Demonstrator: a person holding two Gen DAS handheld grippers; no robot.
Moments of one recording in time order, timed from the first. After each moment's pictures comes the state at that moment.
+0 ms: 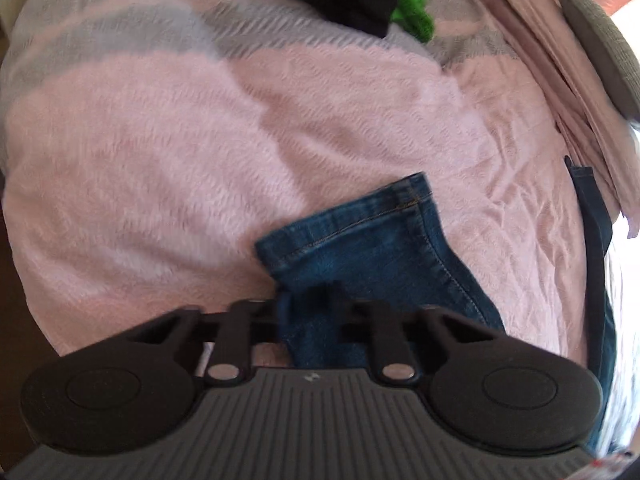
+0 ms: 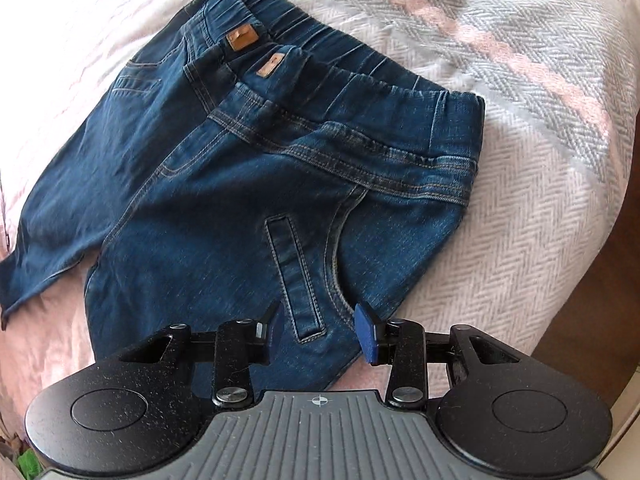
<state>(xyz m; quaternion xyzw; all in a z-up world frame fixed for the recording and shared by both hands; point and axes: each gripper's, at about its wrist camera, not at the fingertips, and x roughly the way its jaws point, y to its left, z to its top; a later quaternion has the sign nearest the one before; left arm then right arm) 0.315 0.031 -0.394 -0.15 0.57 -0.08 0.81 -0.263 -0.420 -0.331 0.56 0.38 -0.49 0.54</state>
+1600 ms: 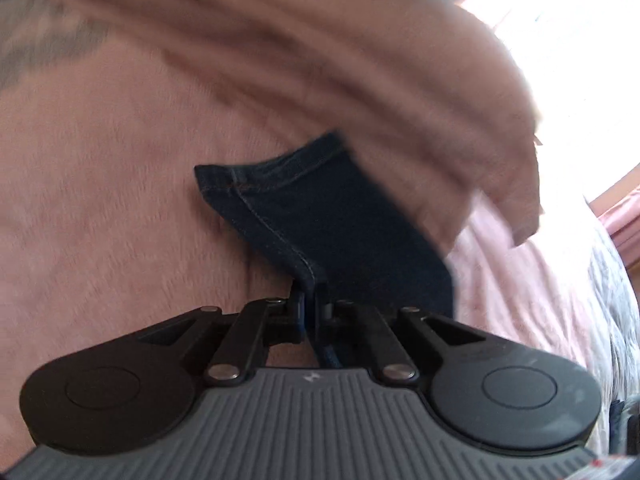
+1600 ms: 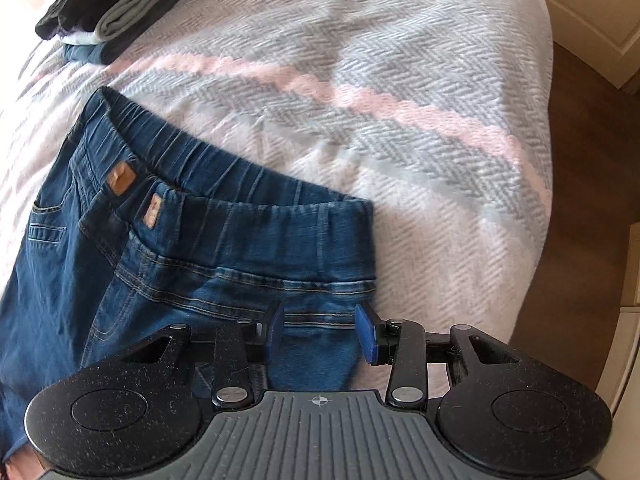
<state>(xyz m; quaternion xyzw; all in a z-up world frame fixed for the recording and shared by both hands) 0.447 -0.438 -0.385 -0.04 0.47 -0.34 0.81 -0.314 -0.481 -0.318 0.57 0.31 -0.61 0.44</state>
